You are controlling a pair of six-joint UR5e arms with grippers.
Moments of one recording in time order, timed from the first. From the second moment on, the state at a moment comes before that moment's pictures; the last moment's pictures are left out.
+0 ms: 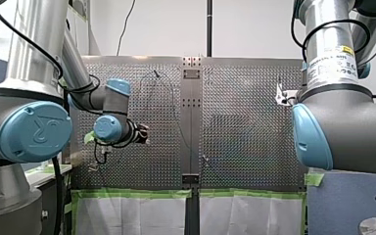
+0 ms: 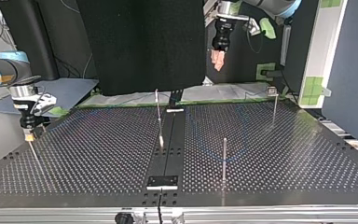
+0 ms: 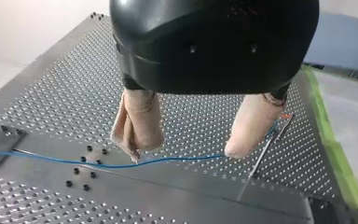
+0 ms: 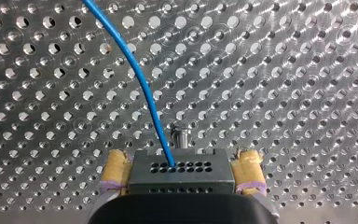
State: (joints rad) left arm -0.41 -1.71 -2.45 -2.26 -1.79 -1.75; right arm 1.54 -1.05 1.44 -0.43 1.19 1.59
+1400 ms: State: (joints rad) left arm -0.38 -1.71 -2.49 -2.16 -1.83 -1.79; right arm 1.54 -1.05 1.44 -0.43 1.19 1.59
